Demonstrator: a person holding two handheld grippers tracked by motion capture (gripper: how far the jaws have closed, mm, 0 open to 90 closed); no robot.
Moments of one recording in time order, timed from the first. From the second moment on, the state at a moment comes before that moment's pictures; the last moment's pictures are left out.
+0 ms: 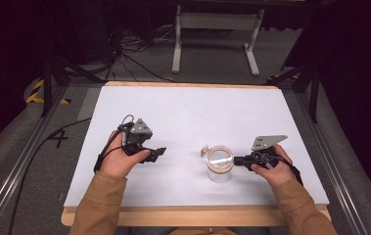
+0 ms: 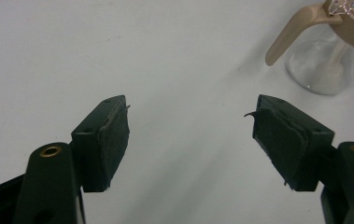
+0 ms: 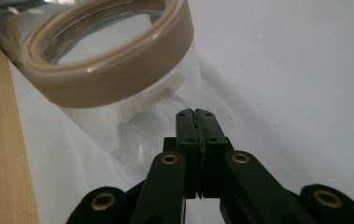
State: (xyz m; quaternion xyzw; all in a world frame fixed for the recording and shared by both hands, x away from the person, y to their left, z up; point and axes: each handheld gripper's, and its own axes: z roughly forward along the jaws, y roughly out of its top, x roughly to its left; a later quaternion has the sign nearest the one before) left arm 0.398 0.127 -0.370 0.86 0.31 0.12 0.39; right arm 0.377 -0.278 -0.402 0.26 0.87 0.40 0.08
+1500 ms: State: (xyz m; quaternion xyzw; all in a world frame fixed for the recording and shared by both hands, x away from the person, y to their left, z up) left arm 0.418 0.089 -0.368 0.87 0.27 0.10 0.40; right arm 0.338 -0.270 -0.407 0.25 0.90 0.36 0.04
